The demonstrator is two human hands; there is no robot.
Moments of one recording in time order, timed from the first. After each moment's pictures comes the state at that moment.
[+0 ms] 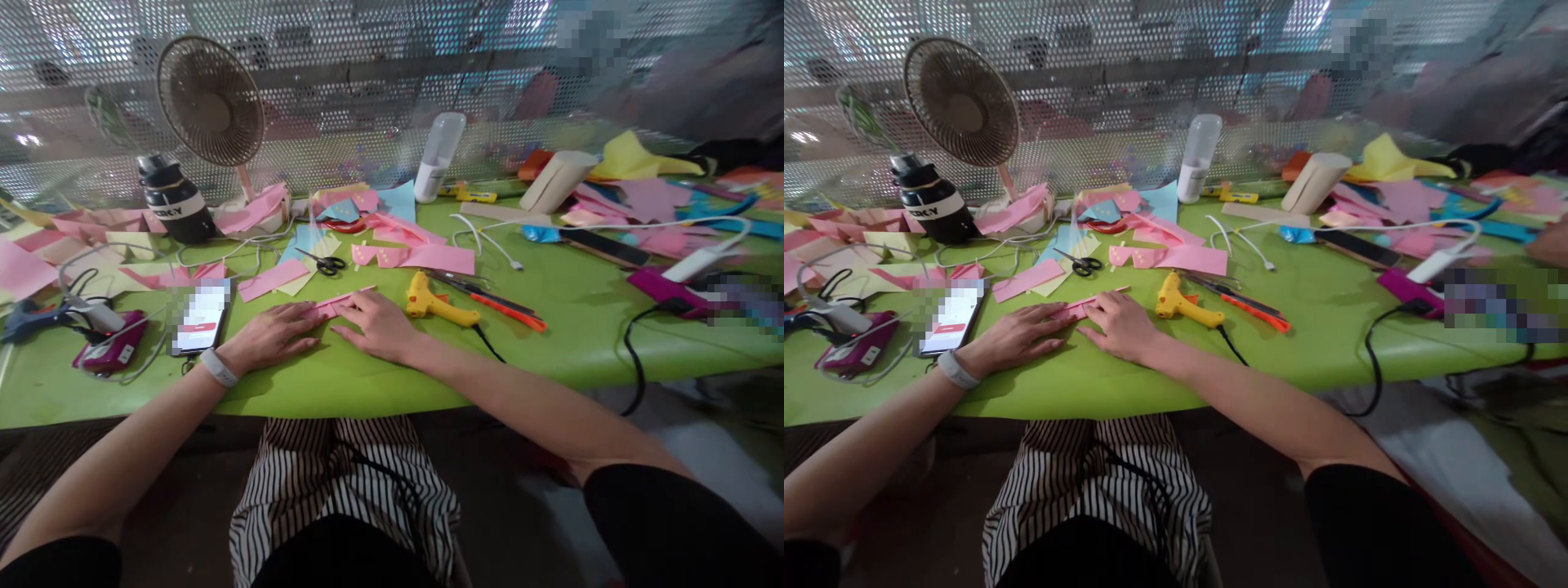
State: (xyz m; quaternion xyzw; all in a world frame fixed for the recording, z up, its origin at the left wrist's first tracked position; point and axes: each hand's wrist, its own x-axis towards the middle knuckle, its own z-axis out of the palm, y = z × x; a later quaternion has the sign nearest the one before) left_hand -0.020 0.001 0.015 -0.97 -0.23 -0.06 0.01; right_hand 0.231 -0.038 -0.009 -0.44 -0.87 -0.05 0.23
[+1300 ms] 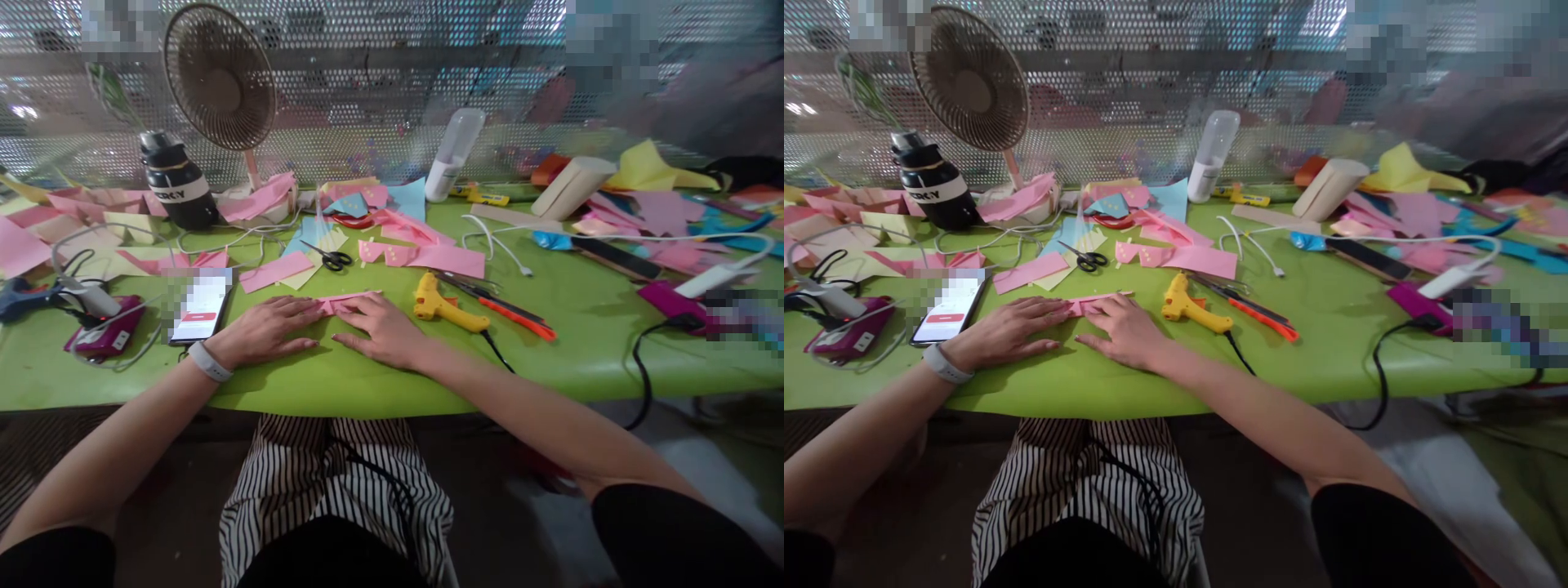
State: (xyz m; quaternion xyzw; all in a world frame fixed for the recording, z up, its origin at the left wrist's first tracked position) left_hand -0.025 -0.003 0.023 -0.97 -0.23 -0.04 -0.01; right_hand 0.233 -0.046 -0.008 -0.42 -0.88 0.03 0.21
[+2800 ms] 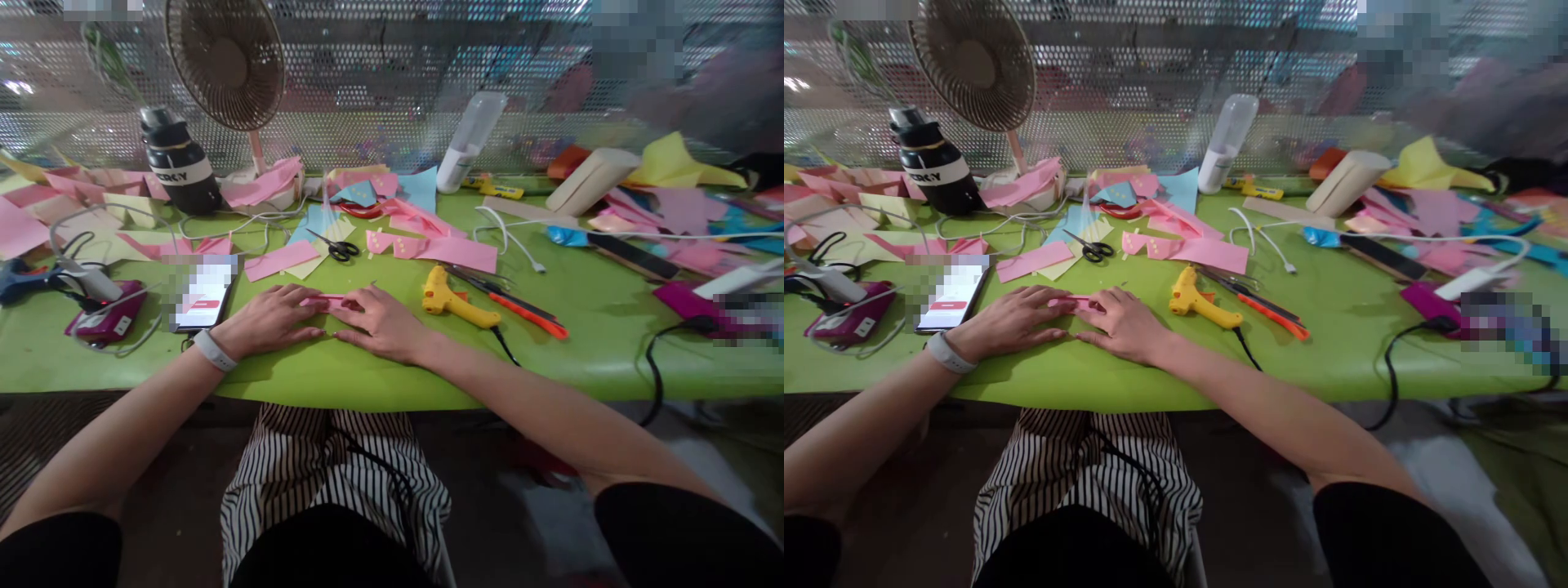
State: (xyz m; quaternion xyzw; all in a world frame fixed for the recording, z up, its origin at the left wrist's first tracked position) left_hand -0.022 -0.004 0.017 -0.97 -0.25 -0.06 0.01; right_hand 0.229 -0.041 -0.015 -0.36 -0.91 0.02 0.21
